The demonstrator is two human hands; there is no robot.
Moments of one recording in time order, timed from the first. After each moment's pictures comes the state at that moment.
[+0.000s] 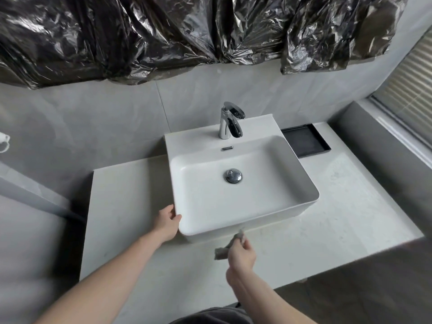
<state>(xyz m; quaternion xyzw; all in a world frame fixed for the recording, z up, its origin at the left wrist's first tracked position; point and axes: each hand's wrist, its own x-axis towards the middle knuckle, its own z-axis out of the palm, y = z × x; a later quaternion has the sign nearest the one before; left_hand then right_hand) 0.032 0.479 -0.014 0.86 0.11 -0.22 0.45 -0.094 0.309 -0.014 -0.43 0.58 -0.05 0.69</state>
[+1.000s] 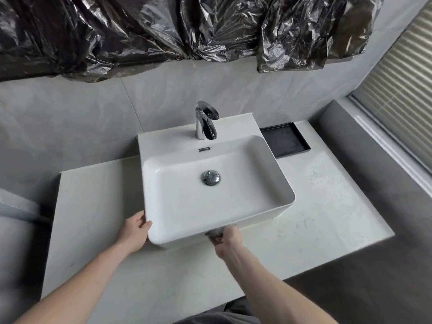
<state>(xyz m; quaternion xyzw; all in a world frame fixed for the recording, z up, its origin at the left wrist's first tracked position) 0.037 0.485 -0.033 0.85 0.14 -0.24 0.45 -0.037 0.229 -0.008 -0.26 0.61 0.01 0.75</state>
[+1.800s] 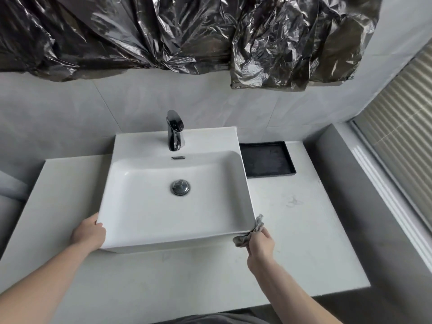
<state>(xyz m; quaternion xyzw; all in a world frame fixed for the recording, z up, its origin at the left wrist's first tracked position) 0.034 0.431 -0.034 0.92 0.28 -0.13 0.22 -0.057 -0.009 0.001 -0.48 0.52 -0.02 0.70</state>
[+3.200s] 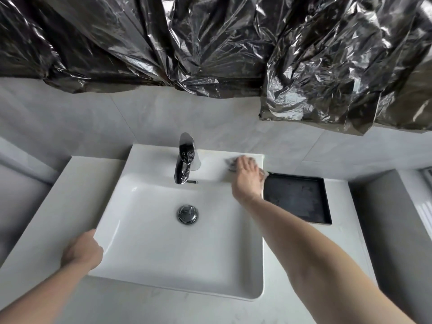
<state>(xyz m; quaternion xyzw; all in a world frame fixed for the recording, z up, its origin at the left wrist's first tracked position) 0.047 0.421 -0.039 0.92 0.35 -0.16 0.07 0.261 -0.010 -0.021 -0.98 -0.01 0.06 0.18</state>
